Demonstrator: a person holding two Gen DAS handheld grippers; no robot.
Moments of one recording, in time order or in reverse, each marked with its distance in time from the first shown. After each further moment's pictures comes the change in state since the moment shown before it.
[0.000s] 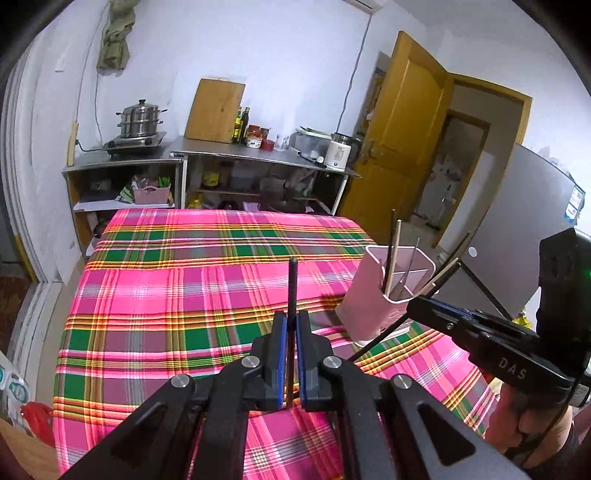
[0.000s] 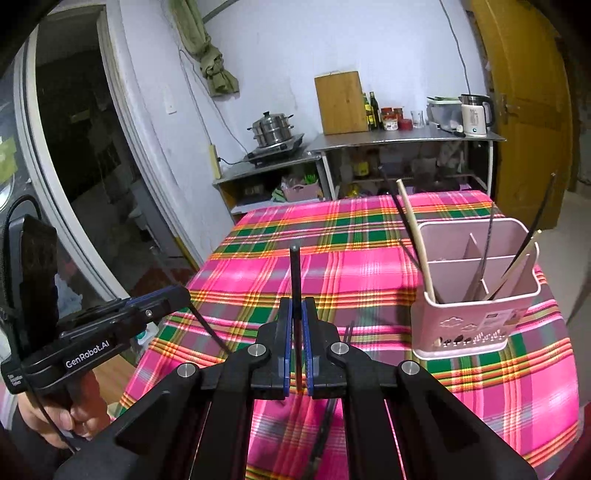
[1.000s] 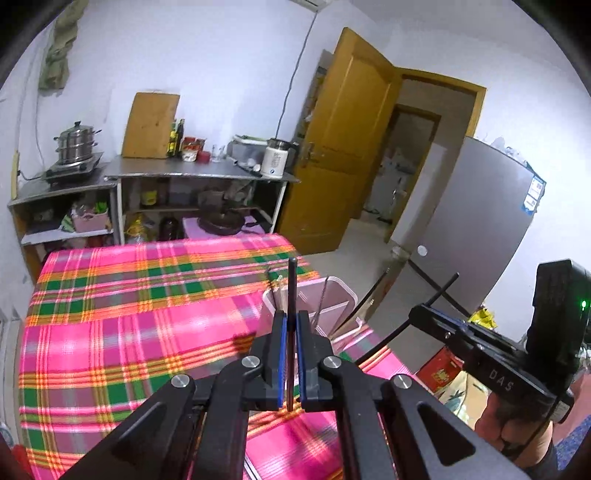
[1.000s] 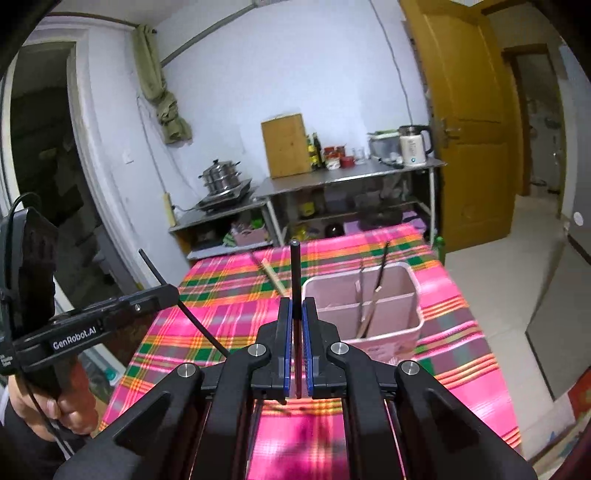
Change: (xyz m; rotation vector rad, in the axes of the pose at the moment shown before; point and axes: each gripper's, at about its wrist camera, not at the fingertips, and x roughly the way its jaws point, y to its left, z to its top) left arm 0.029 -0.101 0.069 0.095 -0.008 -0.188; right arm -0.094 -0.069 0.029 0.074 -0.161 -0.174
